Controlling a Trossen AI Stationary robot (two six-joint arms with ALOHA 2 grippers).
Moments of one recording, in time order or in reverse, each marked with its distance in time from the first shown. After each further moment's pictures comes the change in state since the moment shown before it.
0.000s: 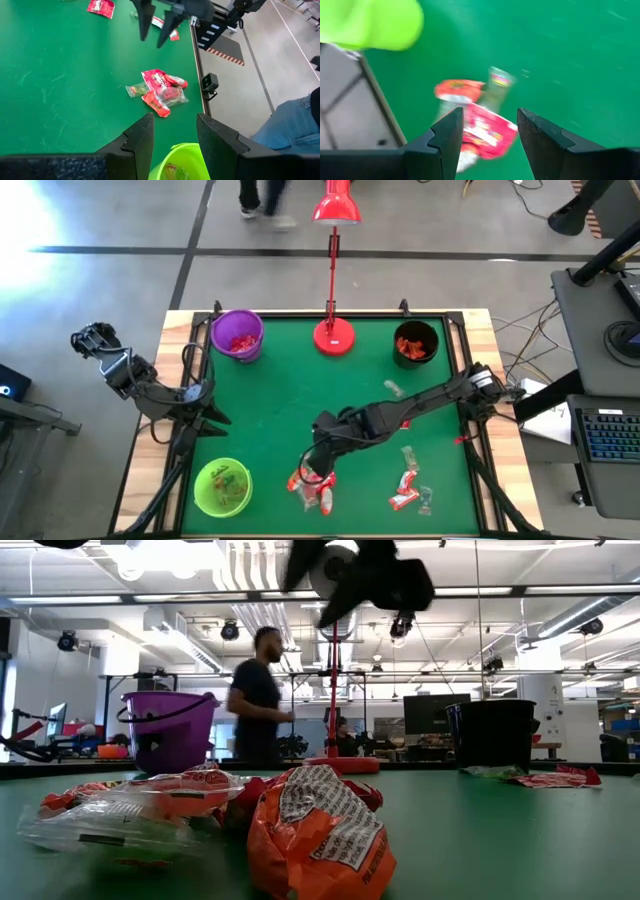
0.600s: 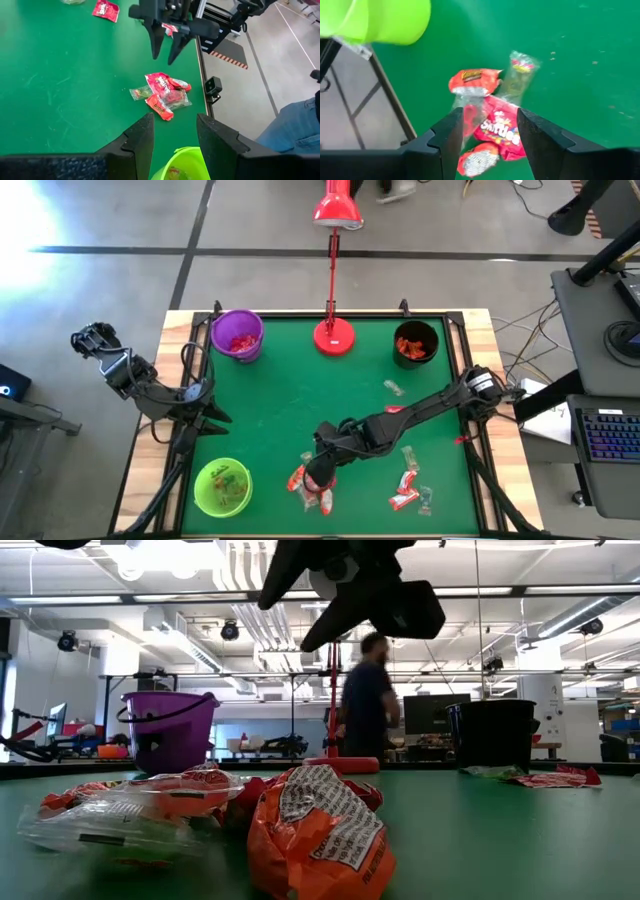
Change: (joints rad) left arm 0.000 0.000 0.000 0.001 -0.025 -0.002; right arm 0.042 0.003 -0.136 0.219 -0.019 0.113
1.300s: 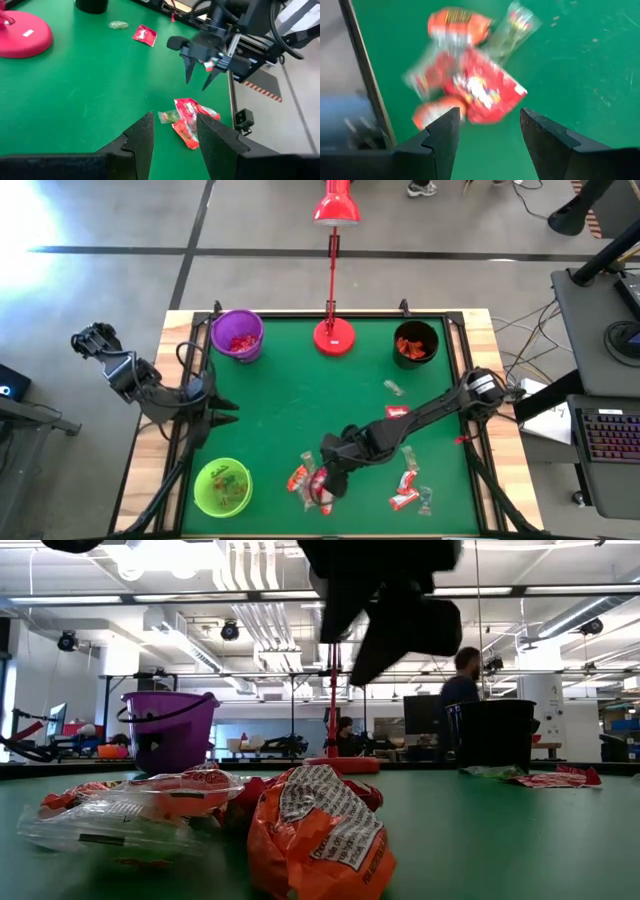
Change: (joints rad) left arm 0.000 0.039 0.000 0.008 -0.218 -0.077; right arm 0.037 -0.001 -0.061 -0.062 -0.070 -0.255
